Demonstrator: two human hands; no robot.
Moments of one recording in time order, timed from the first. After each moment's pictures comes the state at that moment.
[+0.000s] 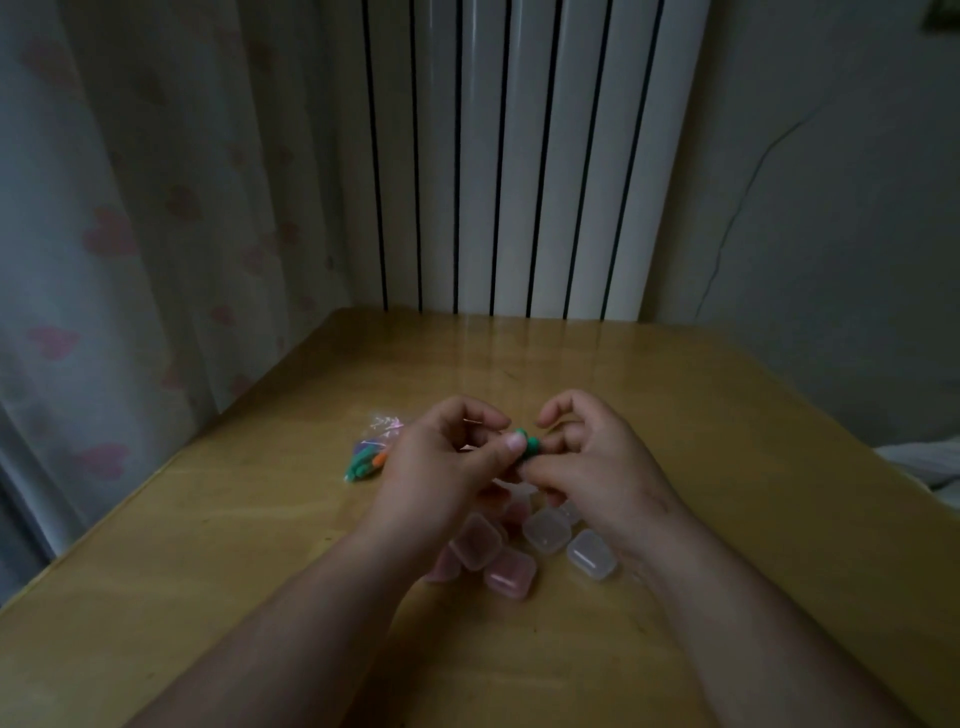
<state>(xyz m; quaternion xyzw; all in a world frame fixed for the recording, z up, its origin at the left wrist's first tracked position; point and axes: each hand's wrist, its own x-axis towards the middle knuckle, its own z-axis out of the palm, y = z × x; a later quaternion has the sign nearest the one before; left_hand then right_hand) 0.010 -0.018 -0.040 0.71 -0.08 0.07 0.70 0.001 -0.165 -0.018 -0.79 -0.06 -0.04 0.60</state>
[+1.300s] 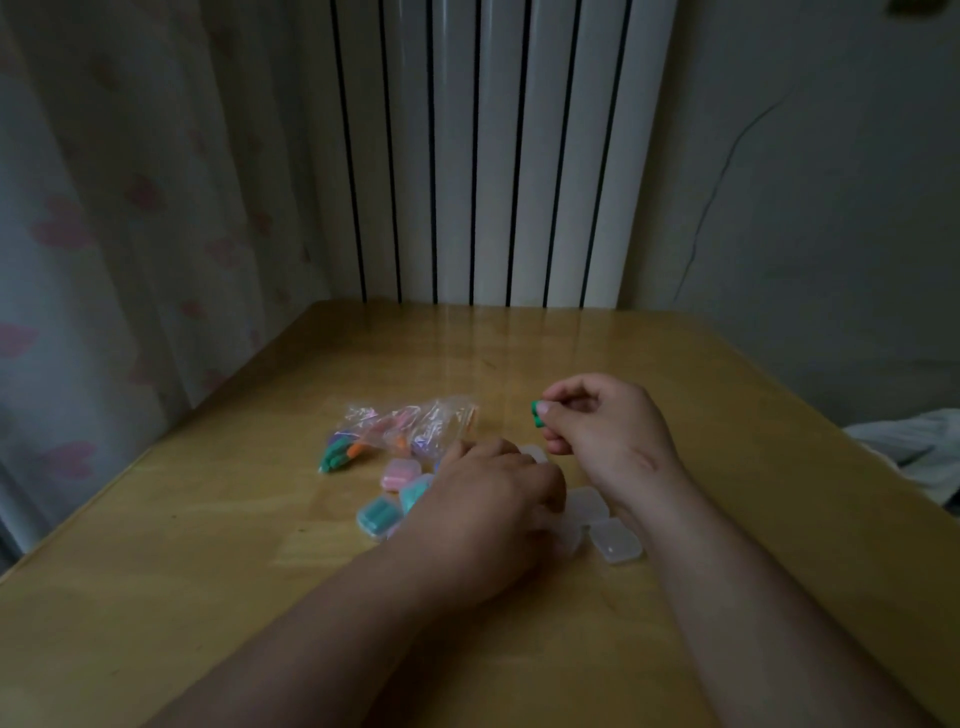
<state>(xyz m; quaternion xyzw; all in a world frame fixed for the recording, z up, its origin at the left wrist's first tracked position) -0.001 -0.048 -0.052 0.93 -0.32 0.12 0.15 0.021 -0.187 -0.020 -0.79 0.02 -0.14 0.60</state>
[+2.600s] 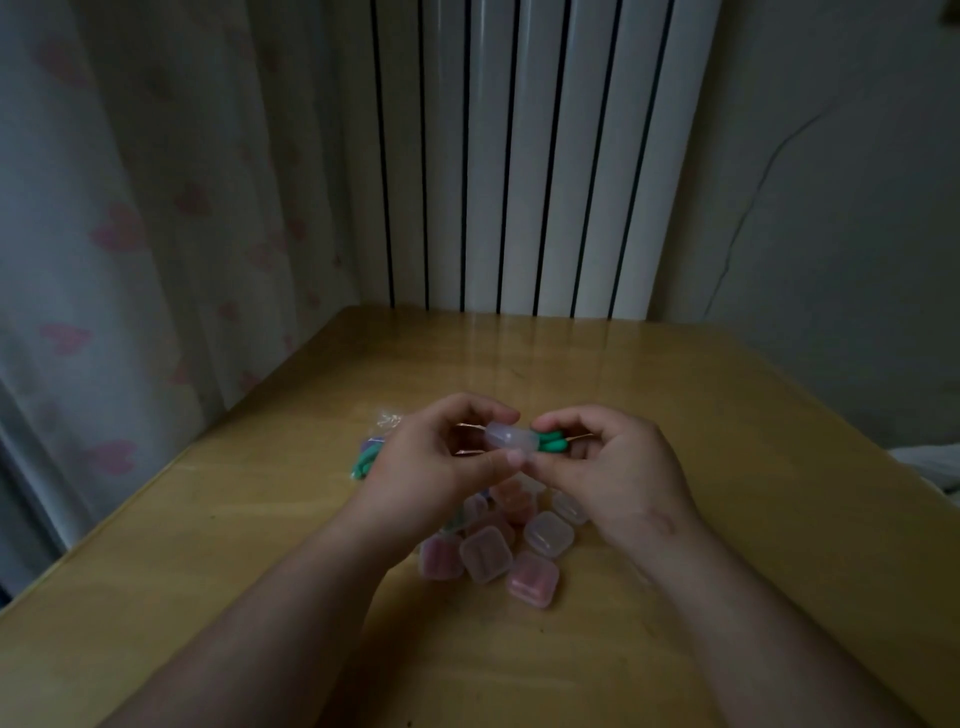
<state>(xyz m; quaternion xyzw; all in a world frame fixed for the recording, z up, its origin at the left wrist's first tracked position) 0.017 0.003 -0.038 0.75 -0.15 0.04 0.65 0.004 -0.167 -0.030 -0.83 -0.05 -0.14 0.54</state>
